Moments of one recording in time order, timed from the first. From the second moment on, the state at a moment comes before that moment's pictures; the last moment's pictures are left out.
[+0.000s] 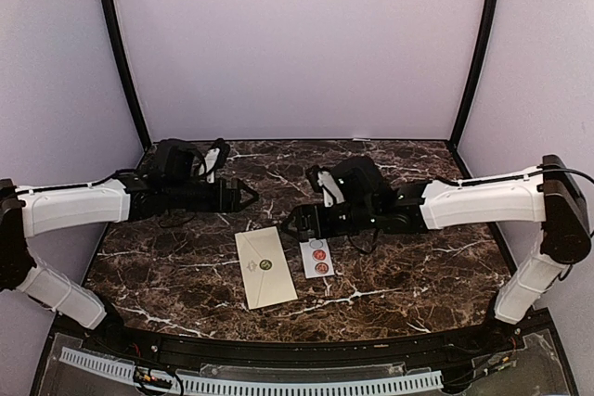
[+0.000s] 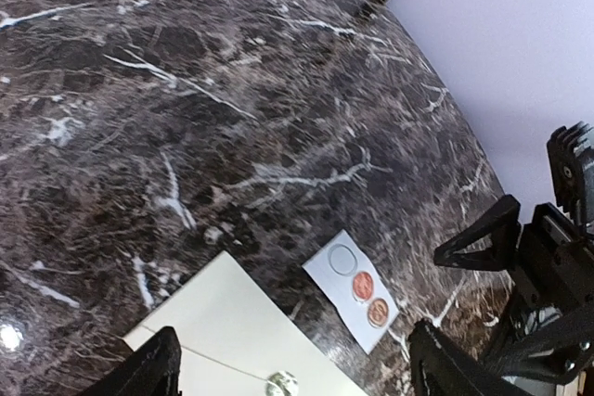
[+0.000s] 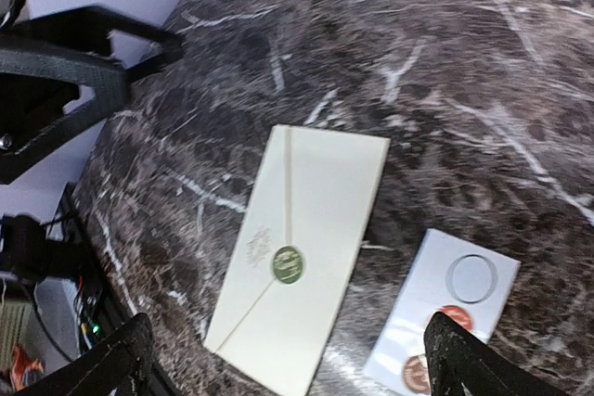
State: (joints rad) left arm -0.60 1.37 0.85 -0.07 0.26 -0.46; right arm 1.00 1.64 1.07 -0.08 -0.10 0.60
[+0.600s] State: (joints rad) left arm 0.13 1.20 0.50 0.25 0.17 -0.40; right arm 0.15 1.18 0.61 0.02 -0.05 0.36
